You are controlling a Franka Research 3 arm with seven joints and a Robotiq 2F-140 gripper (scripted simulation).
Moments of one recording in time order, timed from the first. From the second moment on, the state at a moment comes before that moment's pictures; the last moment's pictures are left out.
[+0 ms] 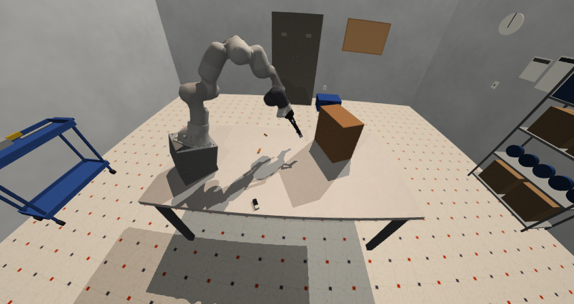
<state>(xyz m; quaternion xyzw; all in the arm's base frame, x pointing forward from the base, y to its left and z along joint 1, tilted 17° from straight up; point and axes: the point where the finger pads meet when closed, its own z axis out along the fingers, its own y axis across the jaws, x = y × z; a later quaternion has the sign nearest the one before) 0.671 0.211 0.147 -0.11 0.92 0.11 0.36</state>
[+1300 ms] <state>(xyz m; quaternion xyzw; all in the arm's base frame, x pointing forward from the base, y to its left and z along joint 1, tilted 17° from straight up) 0.701 0.211 0.137 -0.11 0.85 0.14 0.49</state>
